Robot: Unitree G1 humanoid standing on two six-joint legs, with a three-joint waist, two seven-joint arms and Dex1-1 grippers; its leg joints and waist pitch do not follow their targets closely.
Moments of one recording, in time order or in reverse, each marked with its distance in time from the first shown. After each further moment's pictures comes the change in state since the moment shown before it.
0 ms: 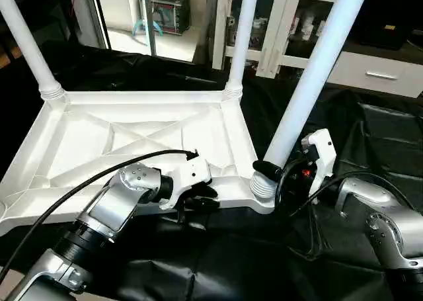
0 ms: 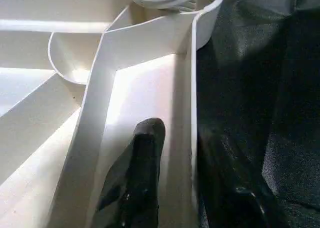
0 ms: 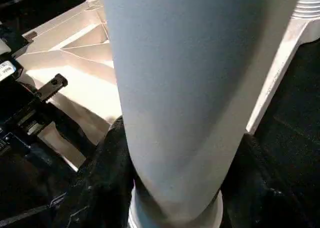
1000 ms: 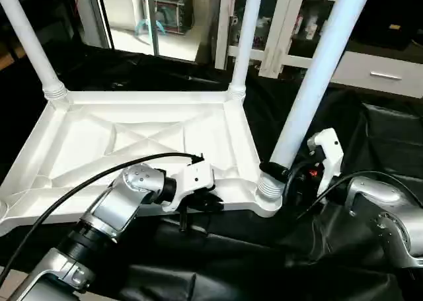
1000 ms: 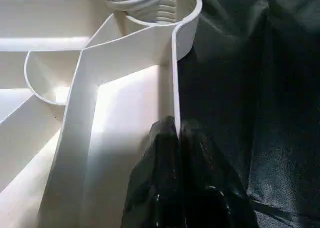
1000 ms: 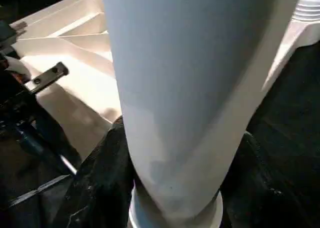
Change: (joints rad) left arm -0.007 -0.014 -0.018 0.040 0.000 -0.081 -0.075; right arm 0.000 -0.058 -0.001 0.015 -0.022 -0.027 0.067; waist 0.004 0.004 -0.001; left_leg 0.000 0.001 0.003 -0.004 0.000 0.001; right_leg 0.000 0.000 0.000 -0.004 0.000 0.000
